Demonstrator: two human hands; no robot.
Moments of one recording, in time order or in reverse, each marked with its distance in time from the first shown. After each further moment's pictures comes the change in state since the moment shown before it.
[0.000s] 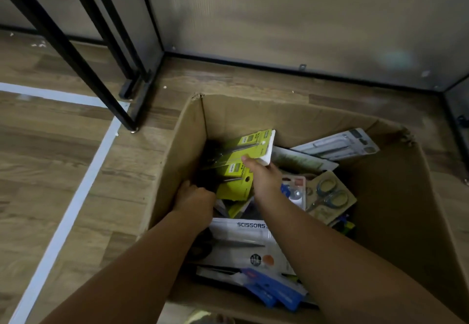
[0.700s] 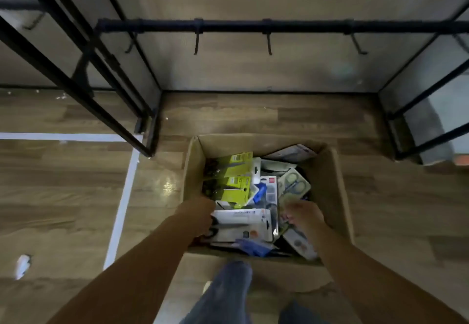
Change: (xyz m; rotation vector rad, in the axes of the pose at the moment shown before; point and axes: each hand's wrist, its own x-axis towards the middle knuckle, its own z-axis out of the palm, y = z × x) left_hand -0.142 -0.028 -0.138 -0.338 -0.172 0.082; right_hand -0.141 -0.098 -0.137 -0.501 0.102 0.207
